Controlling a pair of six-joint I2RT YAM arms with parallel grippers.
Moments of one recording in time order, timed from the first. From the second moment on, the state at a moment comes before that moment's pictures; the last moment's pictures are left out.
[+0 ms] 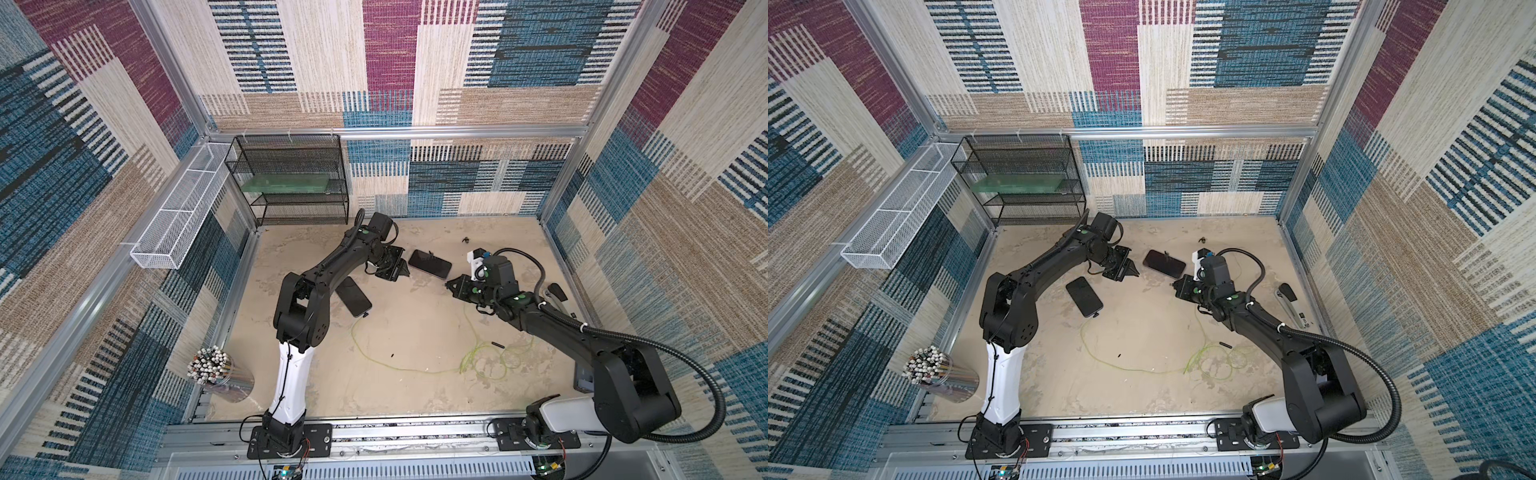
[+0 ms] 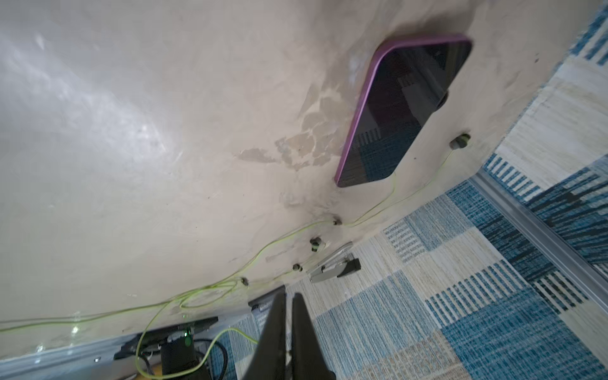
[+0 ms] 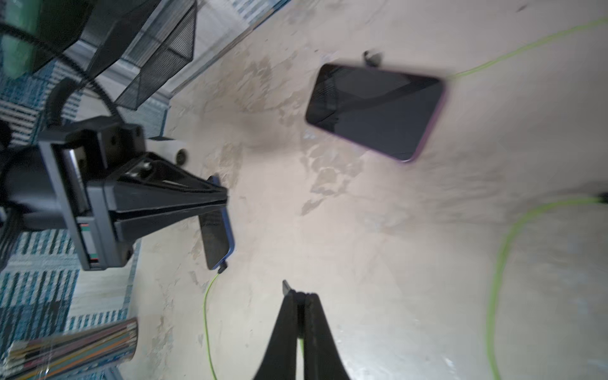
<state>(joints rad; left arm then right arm) -0.47 2.17 1.92 -0.86 0.49 -1.53 0.28 1.36 0.79 -0.08 -0.30 0.62</state>
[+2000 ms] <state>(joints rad) -0.54 2.16 1.83 -0.92 0.23 -1.09 0.29 1.79 0.94 0.20 -0.45 0.60</state>
